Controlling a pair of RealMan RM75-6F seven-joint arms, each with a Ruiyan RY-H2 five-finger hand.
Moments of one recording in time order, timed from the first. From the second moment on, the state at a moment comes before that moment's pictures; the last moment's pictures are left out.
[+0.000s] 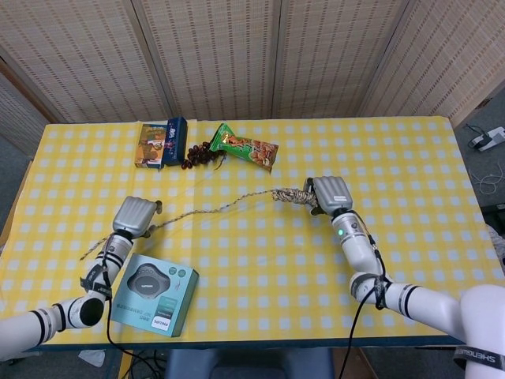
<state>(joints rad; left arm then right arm) -0.80 -1.43 -0.19 -1.42 0.80 0.83 0.72 0.89 -1.55 0.25 -1.27 -0.71 0.82 -0.39</state>
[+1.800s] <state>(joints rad) -0.91 -1.61 -0.06 -1.10 0.64 0.88 0.80 0.87 -1.54 0.27 -1.28 -0.72 0.82 -0.29</state>
